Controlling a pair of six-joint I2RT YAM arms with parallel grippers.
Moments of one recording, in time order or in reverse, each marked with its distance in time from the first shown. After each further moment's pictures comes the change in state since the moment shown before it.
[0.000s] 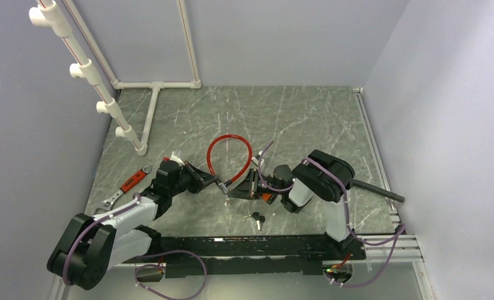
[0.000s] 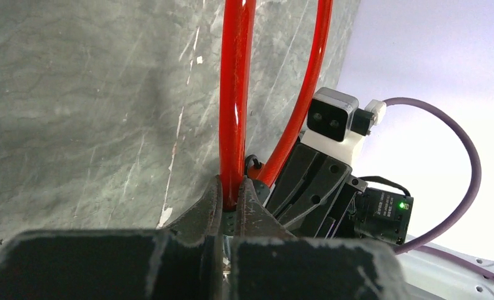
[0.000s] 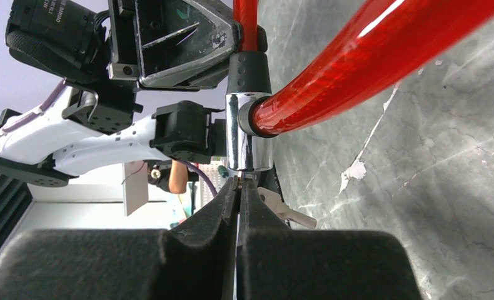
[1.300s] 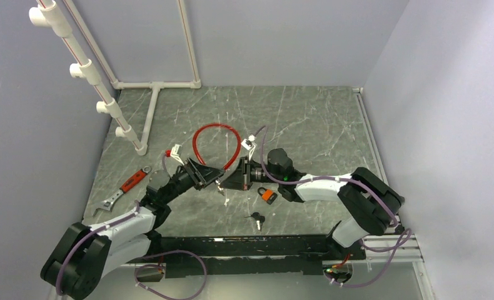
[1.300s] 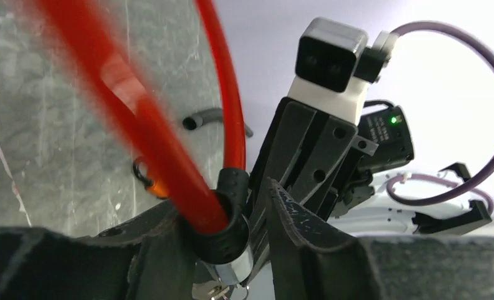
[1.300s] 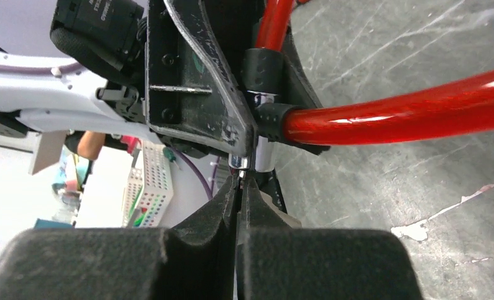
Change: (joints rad) left arm -0.041 -0.107 -0.103 0.487 0.076 0.013; right arm 0.064 -0.472 0.166 -0.637 0.029 -0.433
